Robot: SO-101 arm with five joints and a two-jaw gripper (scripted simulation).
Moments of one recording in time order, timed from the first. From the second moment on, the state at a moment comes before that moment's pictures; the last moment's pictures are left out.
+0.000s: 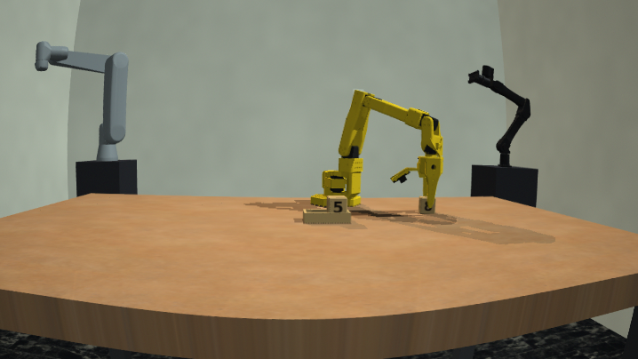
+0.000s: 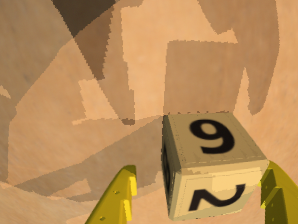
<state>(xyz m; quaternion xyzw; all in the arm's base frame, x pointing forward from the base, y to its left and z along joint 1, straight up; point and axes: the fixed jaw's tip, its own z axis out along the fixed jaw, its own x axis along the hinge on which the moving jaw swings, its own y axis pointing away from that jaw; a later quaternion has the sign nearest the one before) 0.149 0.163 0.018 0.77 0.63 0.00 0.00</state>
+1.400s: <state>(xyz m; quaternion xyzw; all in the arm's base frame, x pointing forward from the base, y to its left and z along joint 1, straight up) 0.141 0.161 0.012 0.77 0.63 -0.01 0.00</state>
